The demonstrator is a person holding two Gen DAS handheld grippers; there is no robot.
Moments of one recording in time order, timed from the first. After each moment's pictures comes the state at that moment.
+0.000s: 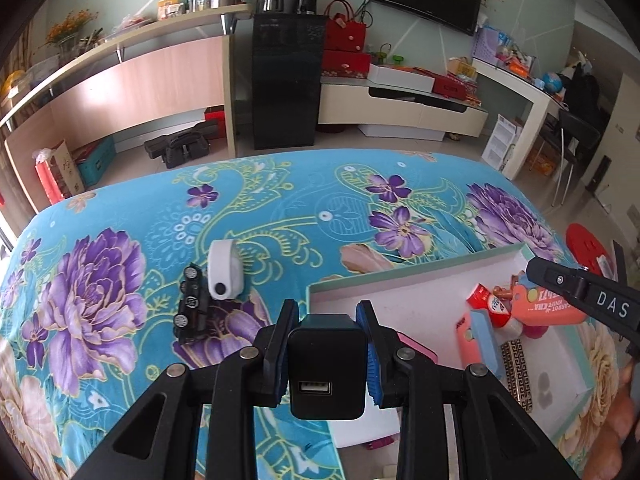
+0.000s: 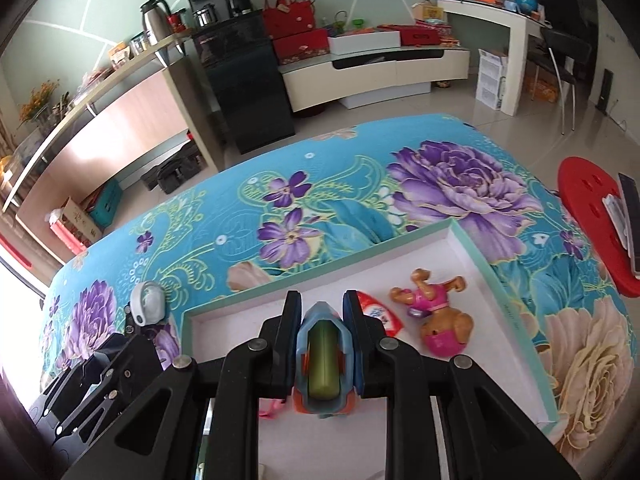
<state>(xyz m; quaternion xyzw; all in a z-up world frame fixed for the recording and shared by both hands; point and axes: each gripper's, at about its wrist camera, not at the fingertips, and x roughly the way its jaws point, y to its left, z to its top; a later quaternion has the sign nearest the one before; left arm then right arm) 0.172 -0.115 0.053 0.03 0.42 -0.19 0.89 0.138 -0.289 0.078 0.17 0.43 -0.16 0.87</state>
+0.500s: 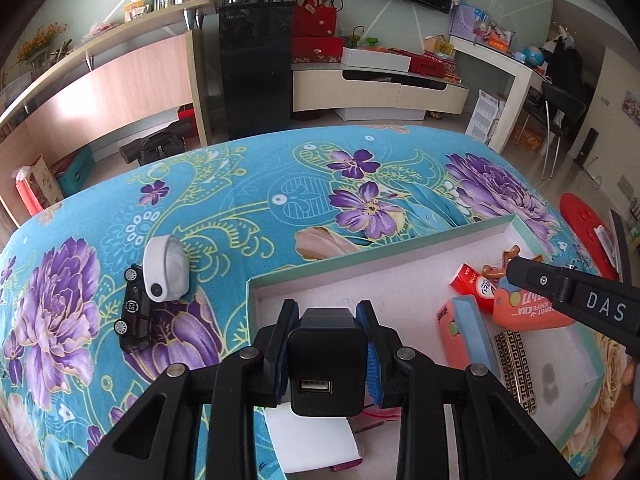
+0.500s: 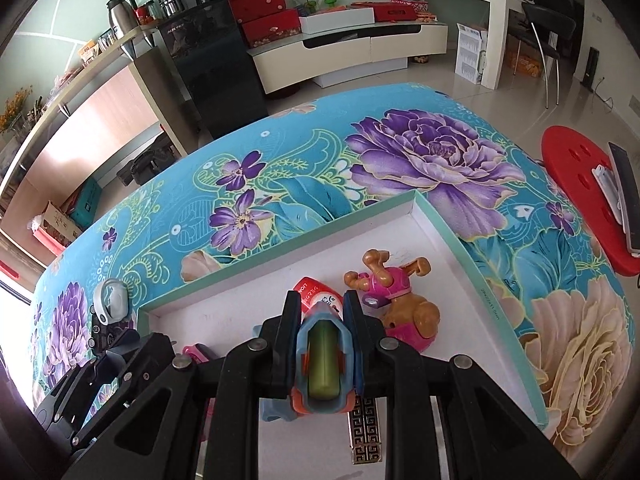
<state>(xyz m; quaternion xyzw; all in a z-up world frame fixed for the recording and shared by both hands) 0.176 -0.152 0.028 0.06 0.43 -0.21 0.87 0.141 -0.310 0.051 0.19 0.47 -0.17 0.84</state>
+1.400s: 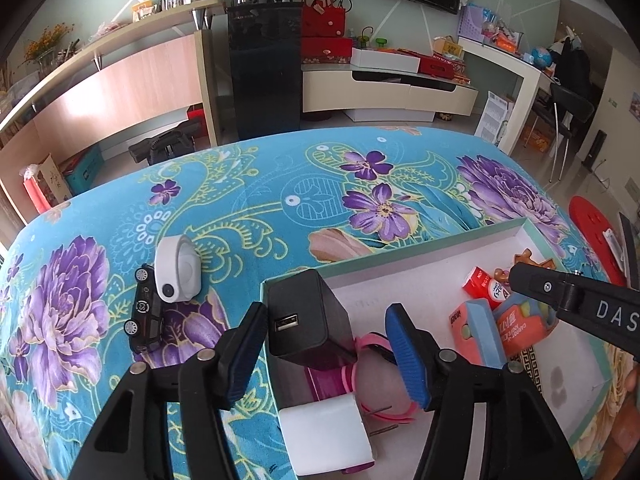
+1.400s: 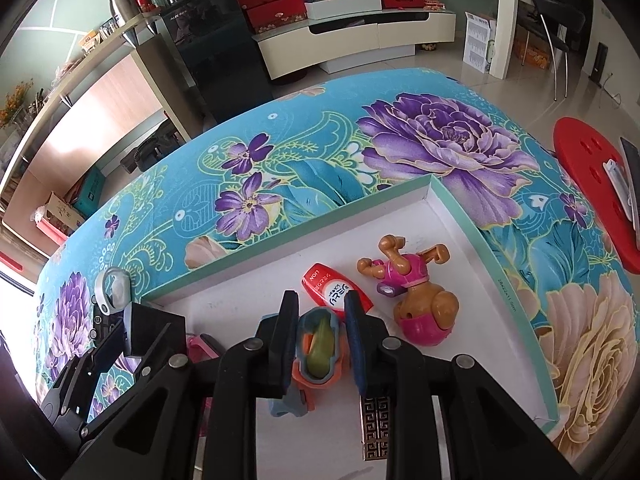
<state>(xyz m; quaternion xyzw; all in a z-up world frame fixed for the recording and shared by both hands) 0.178 -0.146 0.031 0.06 0.43 -0.20 0.88 0.144 -0.306 0.048 0.19 0.48 -0.16 0.84</state>
